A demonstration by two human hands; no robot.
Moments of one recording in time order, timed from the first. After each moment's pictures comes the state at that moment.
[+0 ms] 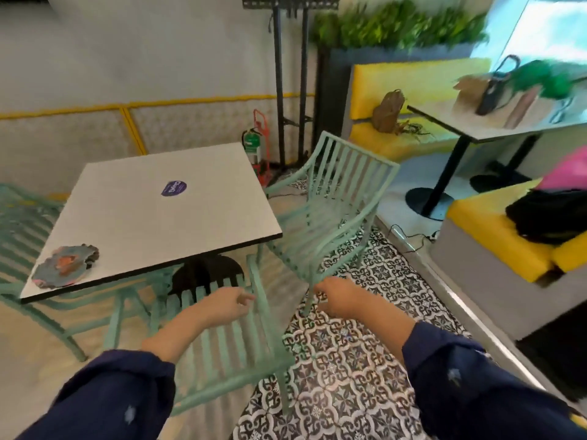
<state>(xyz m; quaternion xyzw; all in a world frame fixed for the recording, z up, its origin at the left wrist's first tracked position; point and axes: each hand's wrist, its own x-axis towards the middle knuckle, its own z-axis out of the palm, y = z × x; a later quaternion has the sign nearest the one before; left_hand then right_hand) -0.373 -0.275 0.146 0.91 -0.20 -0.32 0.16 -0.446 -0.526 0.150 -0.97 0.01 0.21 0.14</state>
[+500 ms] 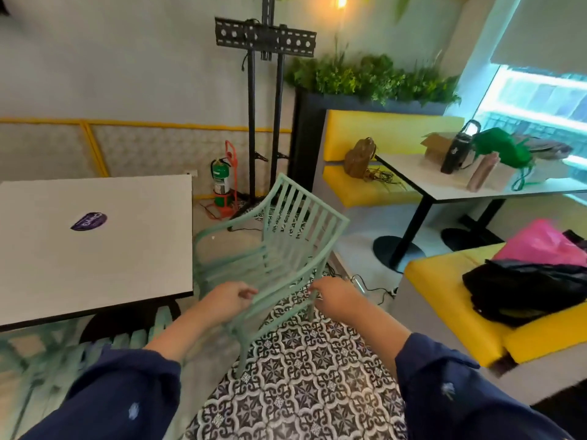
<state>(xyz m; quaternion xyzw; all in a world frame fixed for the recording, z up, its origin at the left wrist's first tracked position) -0.285 -0.592 0.185 0.91 -0.20 -0.21 0.28 -0.354 -0.827 0.205 -0.99 0.02 0.09 0.10</state>
